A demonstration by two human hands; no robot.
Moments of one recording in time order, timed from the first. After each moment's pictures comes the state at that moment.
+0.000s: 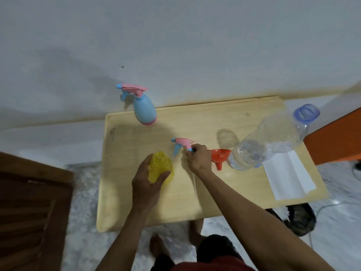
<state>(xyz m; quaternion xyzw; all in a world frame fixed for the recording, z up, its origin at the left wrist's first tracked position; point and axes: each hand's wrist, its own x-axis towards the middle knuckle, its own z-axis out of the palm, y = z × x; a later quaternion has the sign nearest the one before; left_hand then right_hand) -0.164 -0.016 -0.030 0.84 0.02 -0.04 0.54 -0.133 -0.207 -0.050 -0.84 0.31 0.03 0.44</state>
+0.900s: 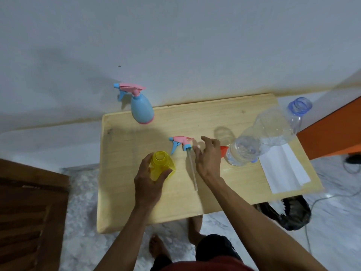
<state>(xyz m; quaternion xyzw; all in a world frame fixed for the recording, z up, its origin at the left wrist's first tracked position) -0.164 -0.018 -0.040 0.85 0.00 -0.02 0.52 -0.166 -0.212 -0.027 -0.86 0.30 -0.08 0.40</state>
